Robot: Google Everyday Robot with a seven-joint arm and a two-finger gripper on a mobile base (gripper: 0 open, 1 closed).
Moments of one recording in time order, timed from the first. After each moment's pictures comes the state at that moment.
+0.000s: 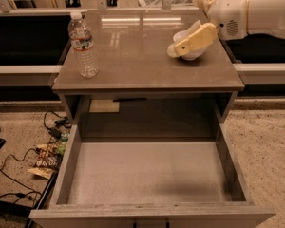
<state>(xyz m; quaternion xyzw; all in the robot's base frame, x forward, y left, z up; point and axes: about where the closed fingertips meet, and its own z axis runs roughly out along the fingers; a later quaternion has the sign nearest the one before) 0.611 -0.098 1.009 -0.50 0.64 0.21 0.53</state>
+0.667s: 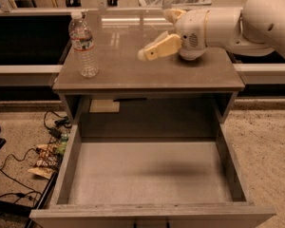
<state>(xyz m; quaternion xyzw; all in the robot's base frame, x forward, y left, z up) 0.649 -0.038 0.971 -0.47 0.63 0.28 0.55</state>
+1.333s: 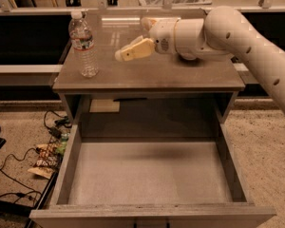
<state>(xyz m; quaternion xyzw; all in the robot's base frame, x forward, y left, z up) 0.690 0.025 0.941 -0.45 0.63 0.33 0.55</state>
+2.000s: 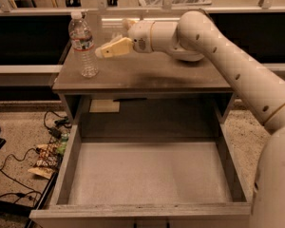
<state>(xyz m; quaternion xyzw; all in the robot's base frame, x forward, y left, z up) 0.727 0.088 0.927 -0.44 0.60 0.37 0.55</state>
